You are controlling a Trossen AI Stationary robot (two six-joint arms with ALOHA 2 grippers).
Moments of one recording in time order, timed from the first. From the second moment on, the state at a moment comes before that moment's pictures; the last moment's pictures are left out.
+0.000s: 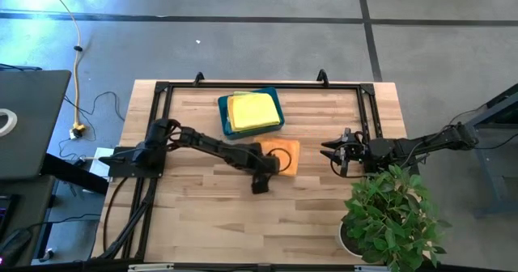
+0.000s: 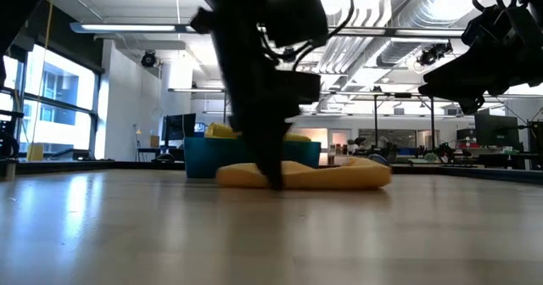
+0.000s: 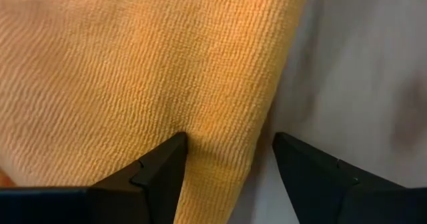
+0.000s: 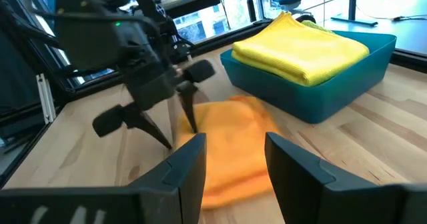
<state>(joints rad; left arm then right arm) -0.02 2.13 1.44 -0.63 -0.15 -0.27 0.20 0.24 0.02 0.05 0.39 0.34</state>
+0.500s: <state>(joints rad) -0.15 1.93 1.43 -0.86 -0.30 -0.65 0.20 0.25 0.02 0.05 0.39 0.34</state>
